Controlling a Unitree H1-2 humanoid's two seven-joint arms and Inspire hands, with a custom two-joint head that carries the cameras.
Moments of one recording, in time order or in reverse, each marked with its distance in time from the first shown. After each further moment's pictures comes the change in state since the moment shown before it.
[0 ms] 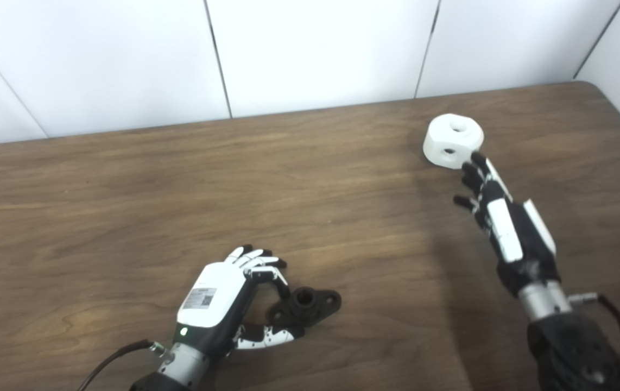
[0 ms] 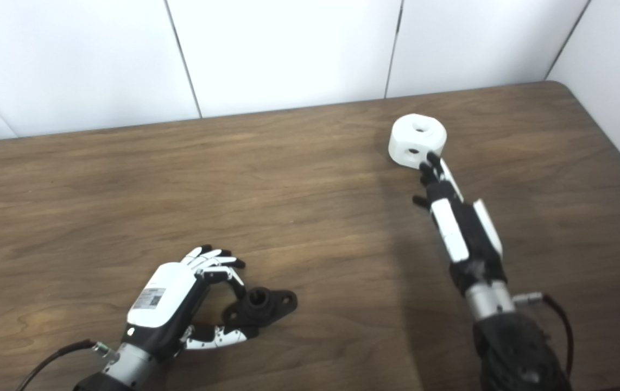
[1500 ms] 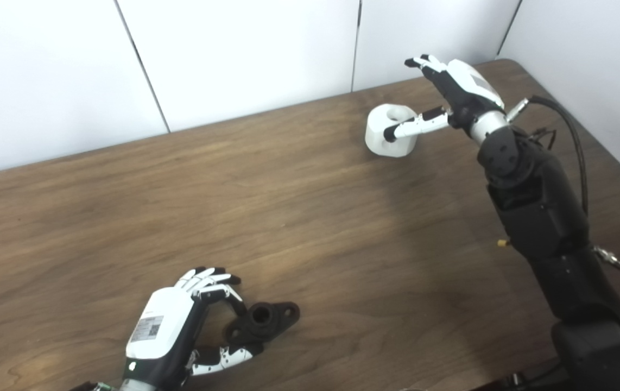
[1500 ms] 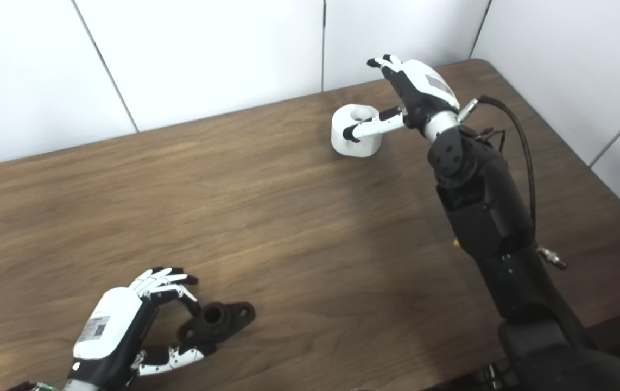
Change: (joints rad) left arm 0.022 0.026 0.059 -0.010 -0.069 -0.043 -0.031; right arm -0.547 -0.265 0.060 0.438 -0.716 0.135 0.367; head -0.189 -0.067
